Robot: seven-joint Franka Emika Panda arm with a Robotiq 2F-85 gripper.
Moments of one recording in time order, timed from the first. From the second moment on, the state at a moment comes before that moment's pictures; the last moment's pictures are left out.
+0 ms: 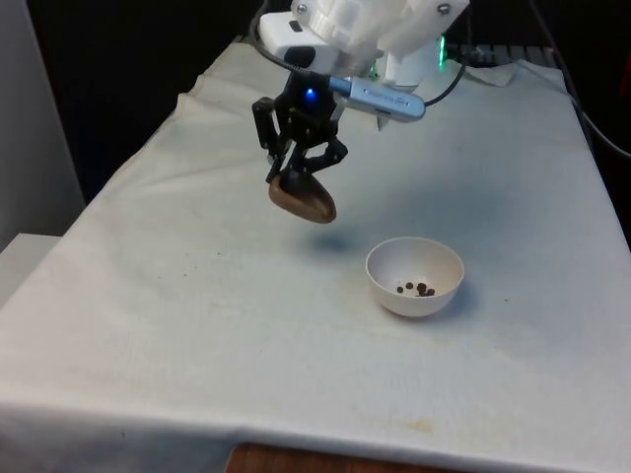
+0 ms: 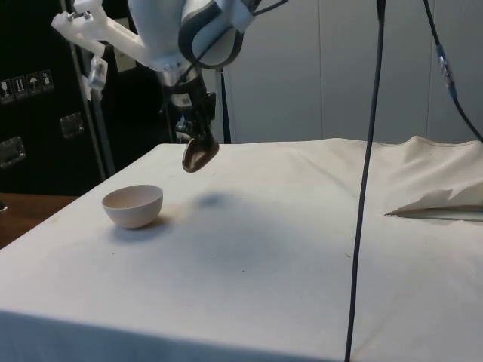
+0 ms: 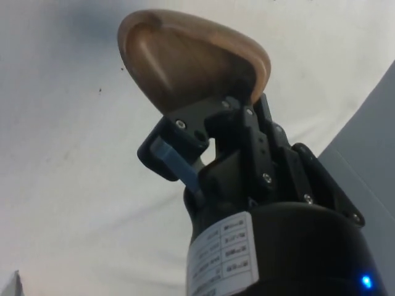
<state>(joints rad) -0.05 0.50 -0.06 -1.84 -0.57 2.30 0.52</state>
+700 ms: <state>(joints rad) -0.05 0.54 -0.12 -1.92 -0.50 2.48 0.39</state>
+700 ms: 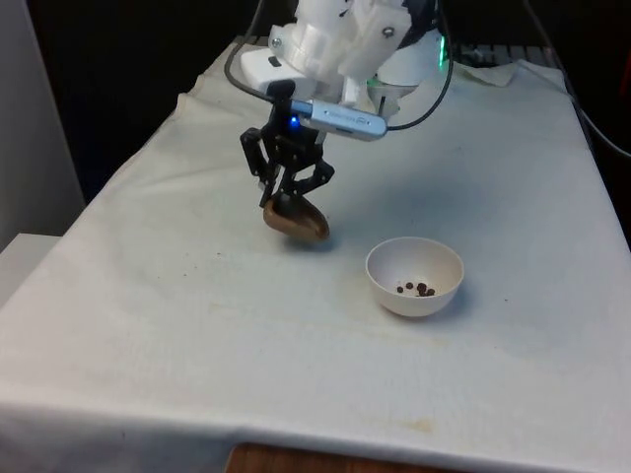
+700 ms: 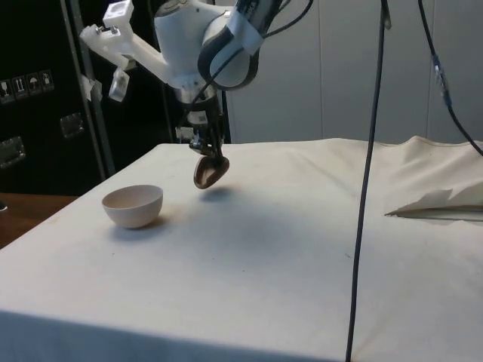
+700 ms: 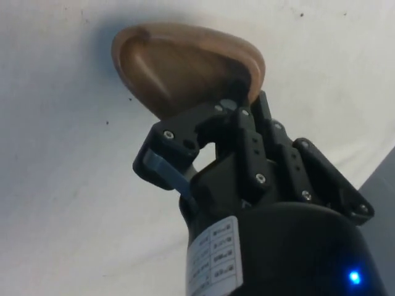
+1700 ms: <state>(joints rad) -0.05 0.58 -0.17 -1.94 -0.13 2.59 0.01</state>
